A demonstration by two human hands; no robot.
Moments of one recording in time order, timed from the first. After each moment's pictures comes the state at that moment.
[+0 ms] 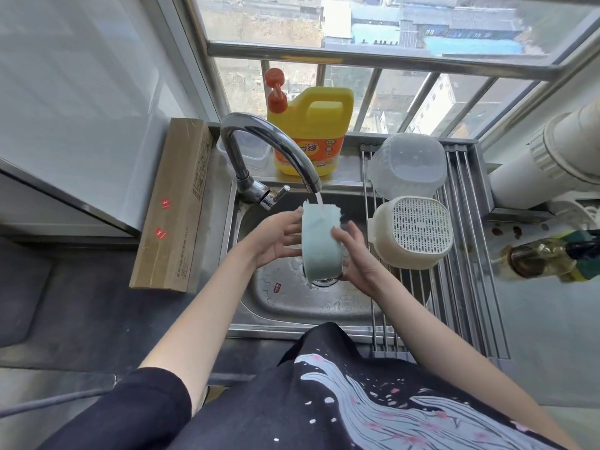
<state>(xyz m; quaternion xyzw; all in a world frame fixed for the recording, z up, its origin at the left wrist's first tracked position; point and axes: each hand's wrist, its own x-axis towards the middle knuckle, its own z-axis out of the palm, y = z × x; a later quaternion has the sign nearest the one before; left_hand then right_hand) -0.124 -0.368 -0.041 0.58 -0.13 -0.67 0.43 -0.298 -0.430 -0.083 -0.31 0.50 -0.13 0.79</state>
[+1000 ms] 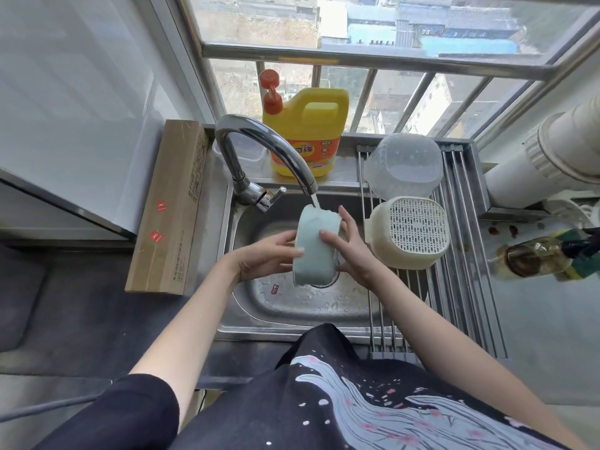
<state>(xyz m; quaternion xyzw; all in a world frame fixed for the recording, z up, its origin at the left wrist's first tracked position) -0.115 -0.344 -0.052 0.49 -0.25 -0.76 0.35 -0.292 -0.436 -0.071 -0.46 0.48 -0.11 0.74</state>
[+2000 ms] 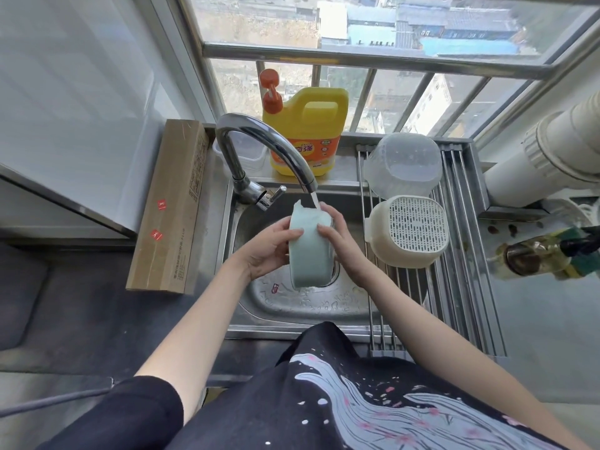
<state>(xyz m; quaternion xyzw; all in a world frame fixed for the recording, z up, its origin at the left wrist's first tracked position) -0.125 -0.351 -0.060 0.48 -0.16 -0.72 0.48 -0.279 -0.426 -0.052 -0.55 0.45 -0.13 0.70</state>
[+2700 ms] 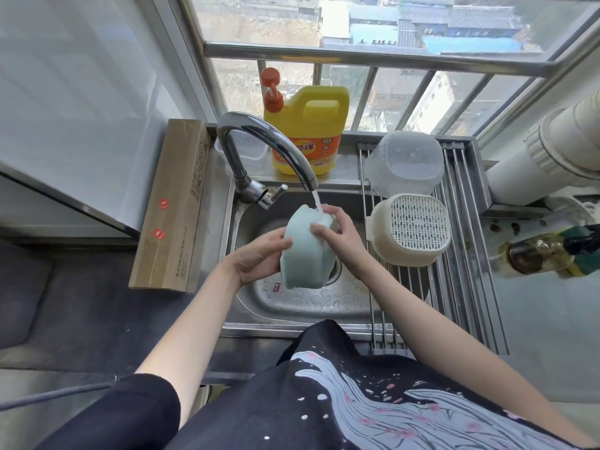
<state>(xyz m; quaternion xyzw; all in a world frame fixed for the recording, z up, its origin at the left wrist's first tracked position) -0.117 -0.333 -0.055 0.40 -0.19 -0.77 0.46 -0.275 -0.429 -0.056 -0.61 0.46 -0.15 0.63</state>
